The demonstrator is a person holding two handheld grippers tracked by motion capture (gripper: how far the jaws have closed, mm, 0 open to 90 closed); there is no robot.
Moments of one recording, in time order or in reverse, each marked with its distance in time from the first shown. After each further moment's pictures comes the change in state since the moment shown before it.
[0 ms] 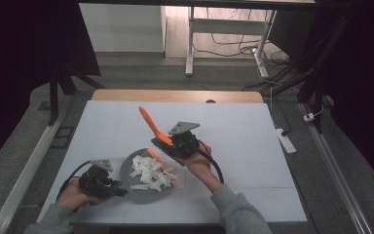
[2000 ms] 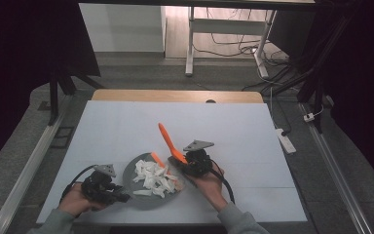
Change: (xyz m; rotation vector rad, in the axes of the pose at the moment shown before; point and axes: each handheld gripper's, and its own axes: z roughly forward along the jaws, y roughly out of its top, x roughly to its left) left arm -0.019 0.000 0.005 0.013 -0.008 0.016; right arm 0.017 -0.057 -0.019 0.101 -0.066 0.173
